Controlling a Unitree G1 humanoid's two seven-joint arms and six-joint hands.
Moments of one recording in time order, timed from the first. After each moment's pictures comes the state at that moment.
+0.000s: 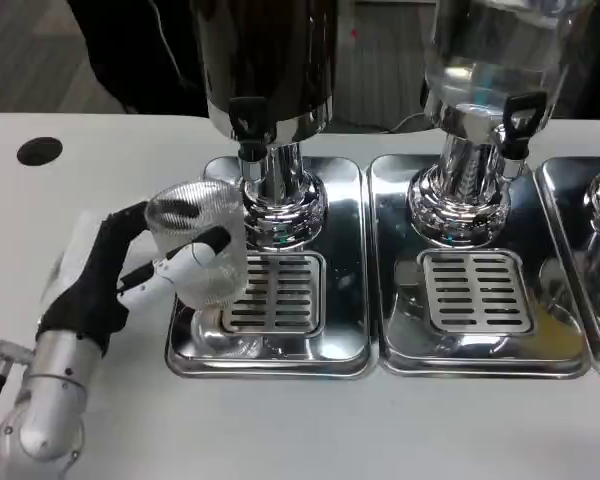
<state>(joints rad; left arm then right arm) -0.25 0.35 -0.03 0.61 0.29 -0.41 0.09 0.77 0.03 -0.41 -0.32 -0.36 -0.92 -0.26</state>
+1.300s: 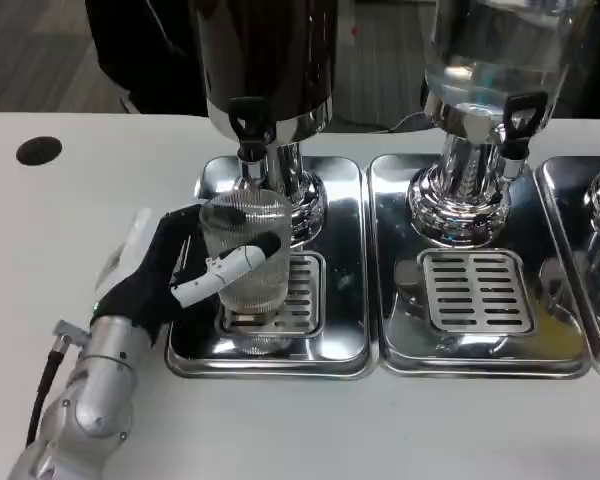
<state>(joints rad) -0.37 0.29 -0.12 0.77 0.37 -0.39 0.14 0.78 0.05 -0.43 -0.32 -0.32 -0.97 -0.23</state>
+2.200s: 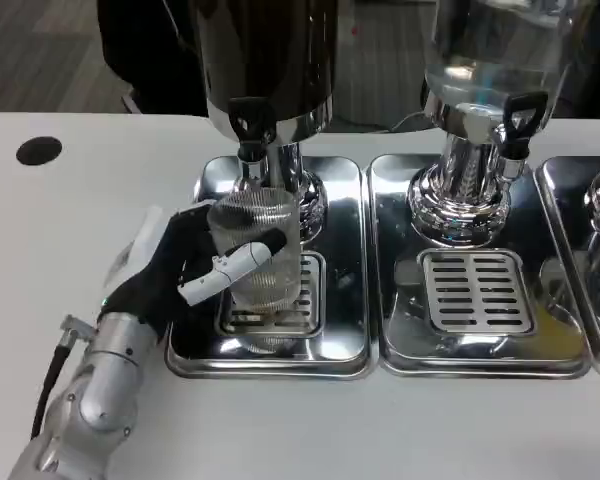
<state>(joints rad) -0.39 0.29 -0.14 0.78 0.36 -0.38 0.11 0.78 0.05 -0.43 -0.31 -0.32 -0.98 -0.23</state>
